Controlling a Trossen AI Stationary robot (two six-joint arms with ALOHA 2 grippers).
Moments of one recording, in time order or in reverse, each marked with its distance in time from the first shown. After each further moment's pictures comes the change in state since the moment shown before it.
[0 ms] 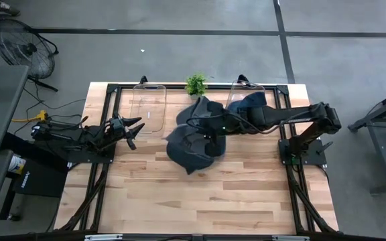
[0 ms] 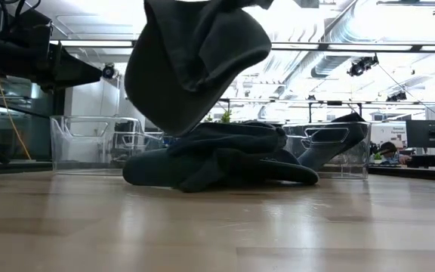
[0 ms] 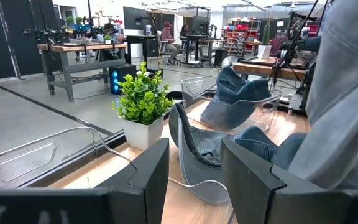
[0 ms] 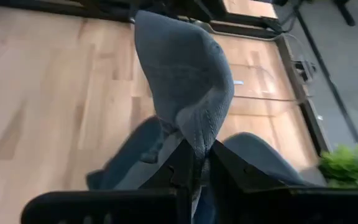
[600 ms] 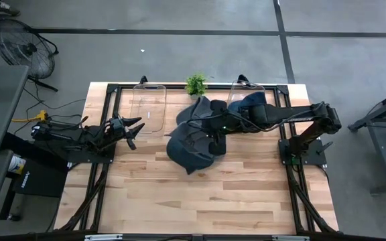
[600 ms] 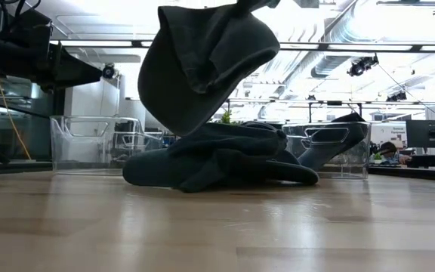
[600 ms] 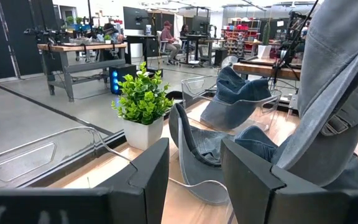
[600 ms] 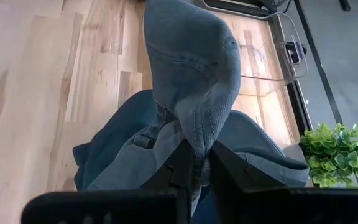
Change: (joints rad) left arm 0.000 0.000 0.000 0.000 0.000 0.000; right arm -0.003 0.000 0.030 -0.115 0.025 -0.017
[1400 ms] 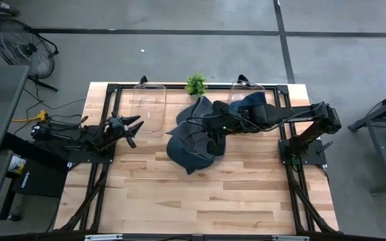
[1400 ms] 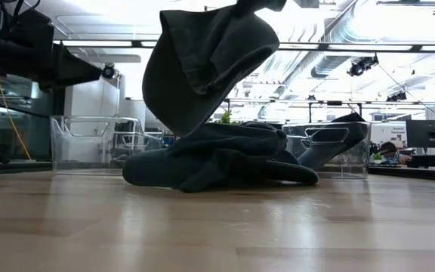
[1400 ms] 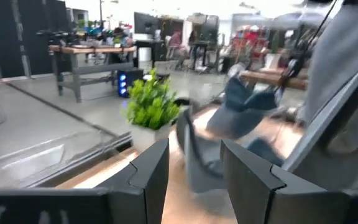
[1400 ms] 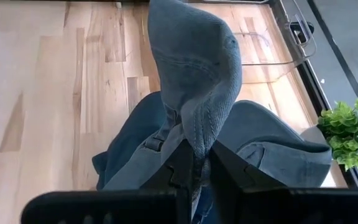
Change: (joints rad) left arm 0.000 0.000 0.012 0.050 -0.037 -0.002; right arm 0.000 0.000 0.000 -0.010 -0.020 0.160
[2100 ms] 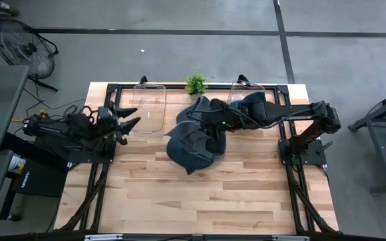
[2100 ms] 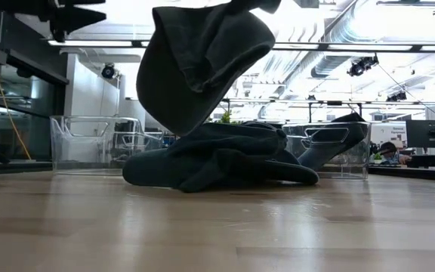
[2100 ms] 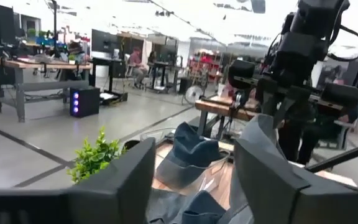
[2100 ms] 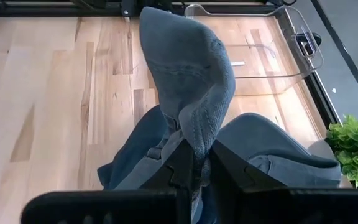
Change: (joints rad) left arm 0.000 0.268 0.343 0.014 0.174 -0.023; right arm -0.042 0.001 0.000 0.056 -0.069 -0.033
